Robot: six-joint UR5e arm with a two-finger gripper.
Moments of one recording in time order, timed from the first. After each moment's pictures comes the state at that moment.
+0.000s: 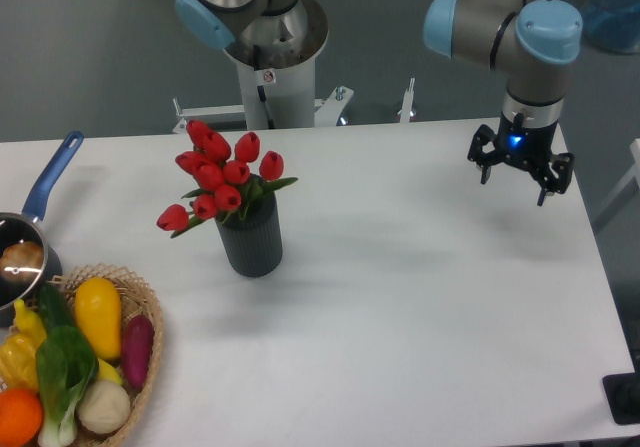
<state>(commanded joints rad) 2.94 -1.86 -1.81 -0.83 1.47 1.53</state>
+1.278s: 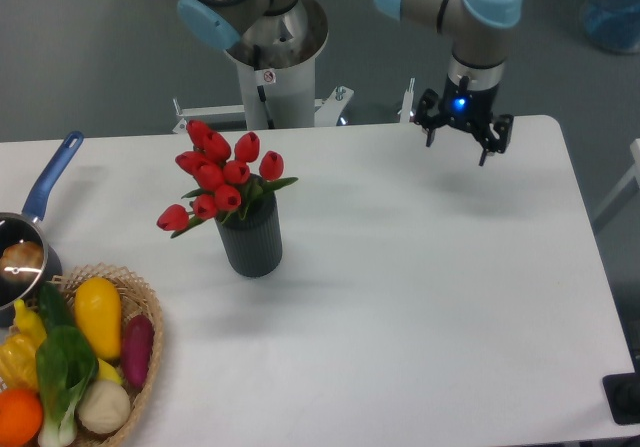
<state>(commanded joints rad) 2.97 -1.56 -2.07 -1.00 1.36 1.46</state>
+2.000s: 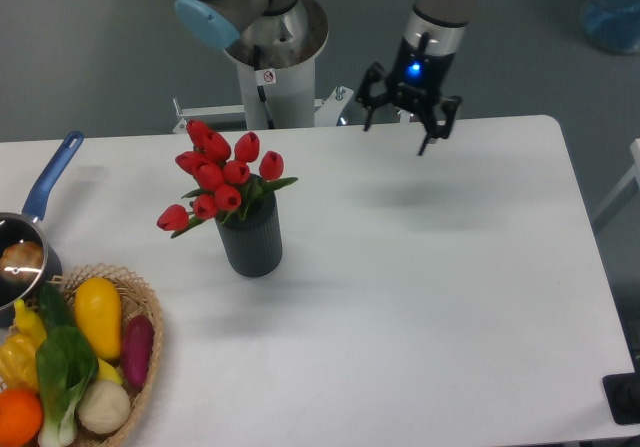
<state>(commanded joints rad) 2.84 -1.39 -2.08 -1.24 1.10 1.40</state>
